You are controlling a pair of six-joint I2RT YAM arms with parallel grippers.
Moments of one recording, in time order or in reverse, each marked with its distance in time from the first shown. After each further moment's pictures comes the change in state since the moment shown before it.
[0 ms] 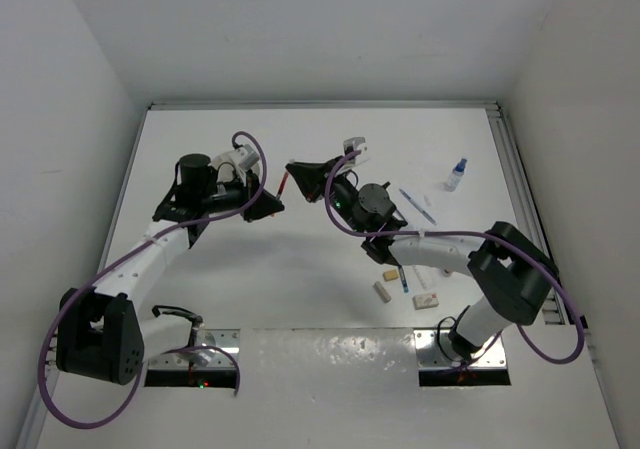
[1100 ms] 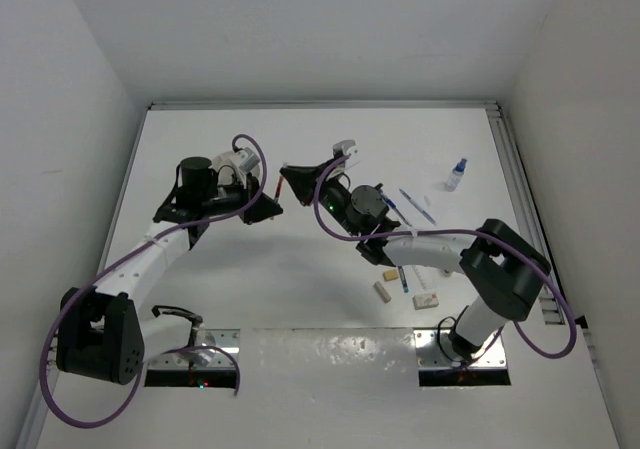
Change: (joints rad) left arm 0.003 0.000 -0.018 -0.023 -0.031 0.001; right arm 0.024 0.041 0.014 0.006 -0.005 -0.063
